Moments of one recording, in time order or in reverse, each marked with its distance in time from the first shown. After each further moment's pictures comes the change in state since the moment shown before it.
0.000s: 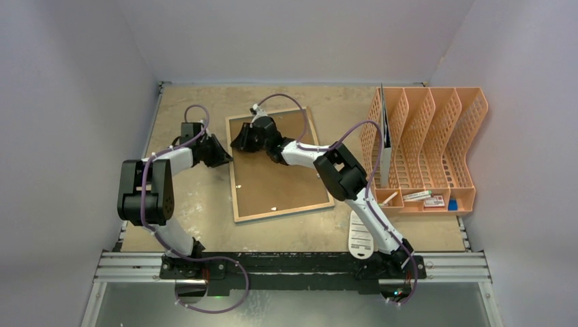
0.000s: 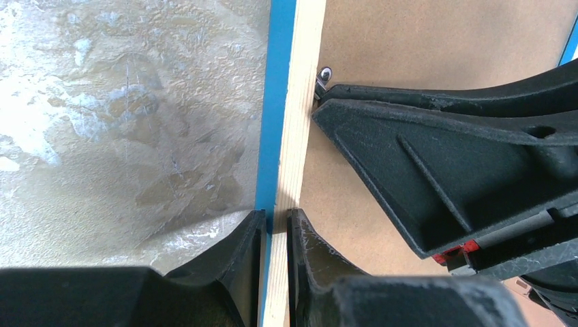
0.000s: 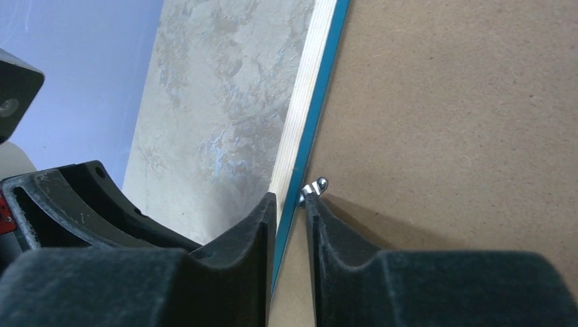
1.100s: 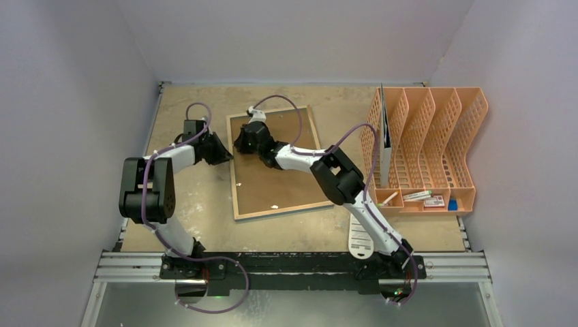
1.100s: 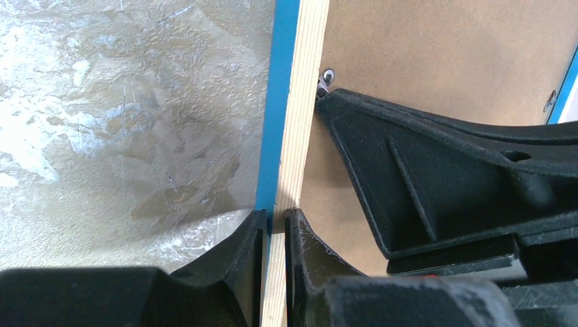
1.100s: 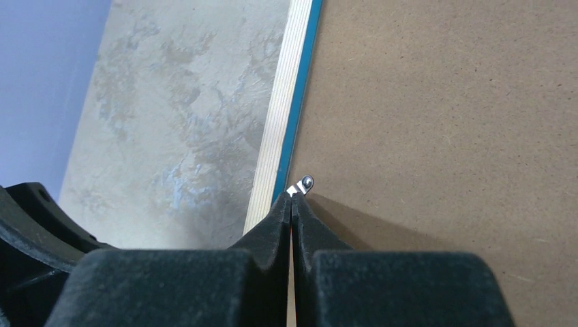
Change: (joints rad) left arm -0.023 0.022 0.037 -0.021 -0.039 -0.010; right arm 0.050 -0.011 -0.009 -0.024 0.264 -0.068
